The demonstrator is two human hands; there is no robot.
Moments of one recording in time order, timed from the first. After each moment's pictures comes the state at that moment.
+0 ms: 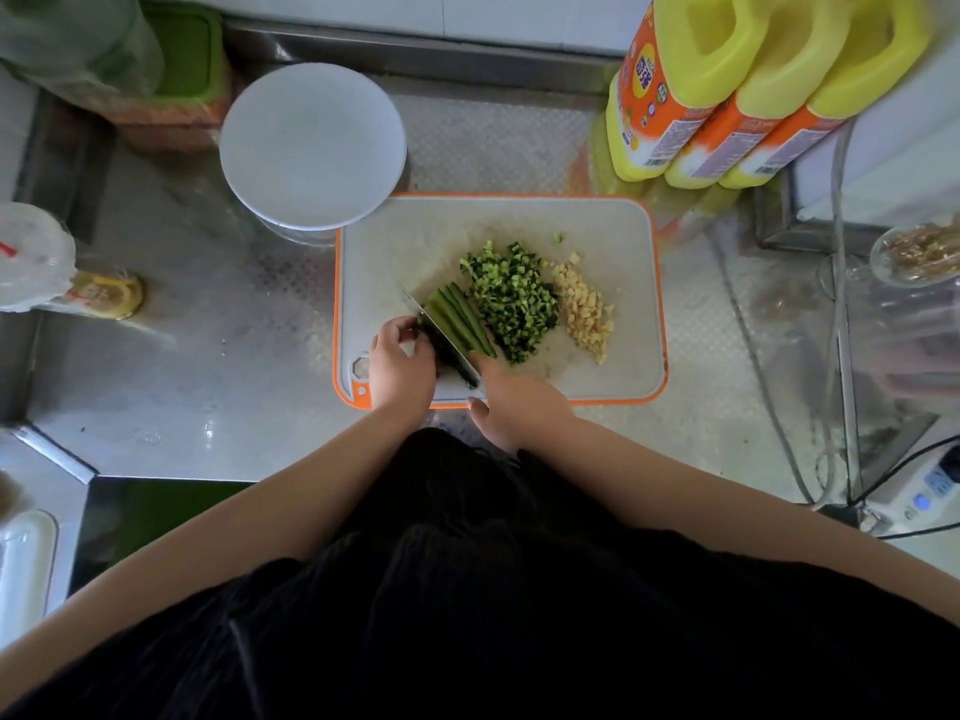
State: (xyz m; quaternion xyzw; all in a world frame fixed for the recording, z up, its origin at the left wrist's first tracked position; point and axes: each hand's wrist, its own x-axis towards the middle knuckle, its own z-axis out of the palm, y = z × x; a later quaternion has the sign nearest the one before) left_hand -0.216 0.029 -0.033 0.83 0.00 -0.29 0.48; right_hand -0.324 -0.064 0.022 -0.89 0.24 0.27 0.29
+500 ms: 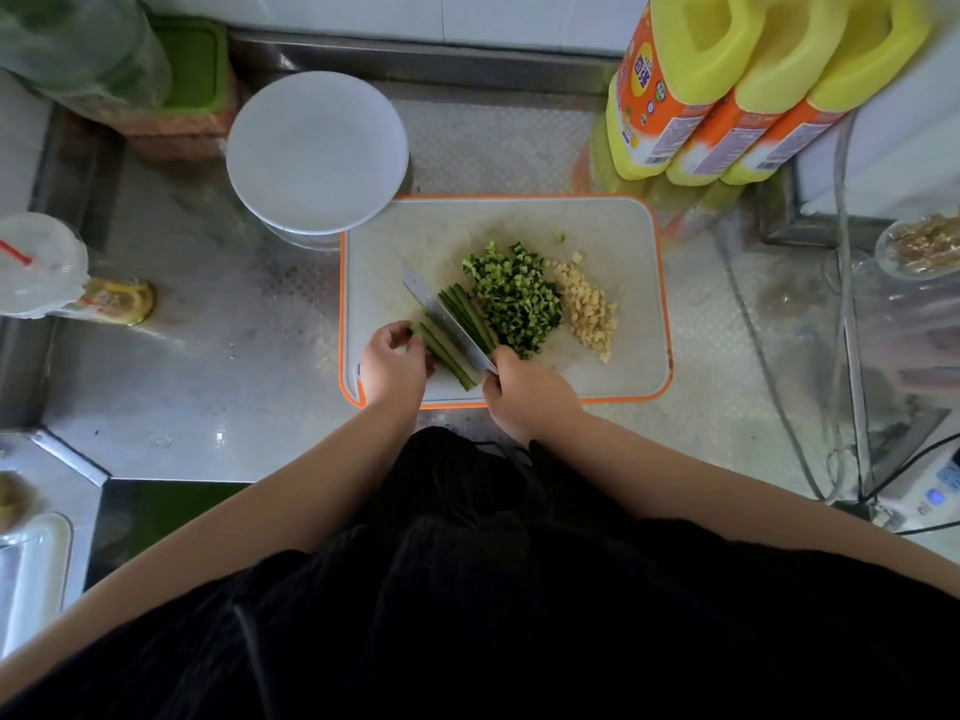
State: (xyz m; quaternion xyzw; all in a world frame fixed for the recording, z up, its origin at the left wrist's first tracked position) left_hand -0.207 0.032 -0.033 0.81 0.07 -0.29 0.50; right_hand -0.326 -0.068 0.018 -0.88 0.30 0.18 0.32
